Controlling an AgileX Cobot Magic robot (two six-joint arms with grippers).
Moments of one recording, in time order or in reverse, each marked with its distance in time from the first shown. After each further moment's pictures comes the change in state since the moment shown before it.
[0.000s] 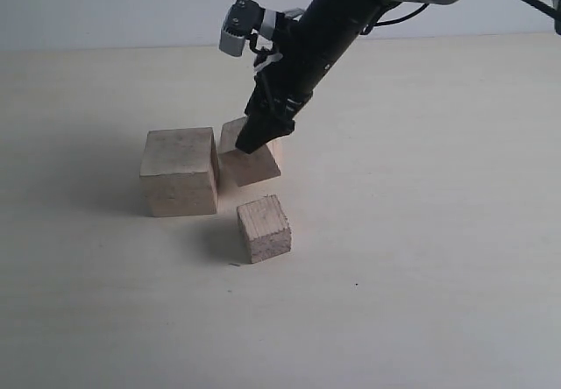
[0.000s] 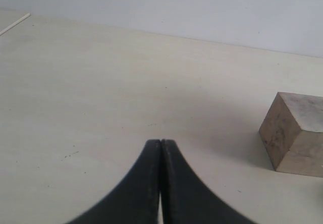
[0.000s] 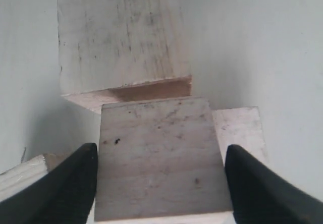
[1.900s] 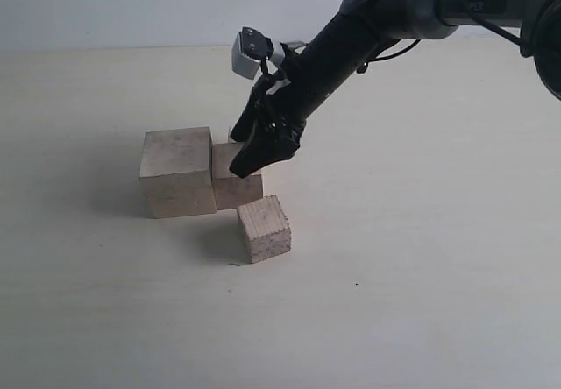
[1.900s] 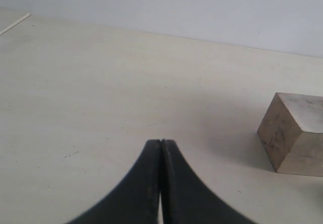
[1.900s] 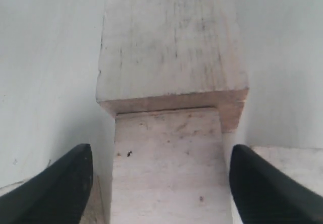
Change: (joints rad) left arm 0.000 0.000 0.000 0.000 0.000 0.000; right arm -0.044 0.107 0.006 0.231 0.103 -0.279
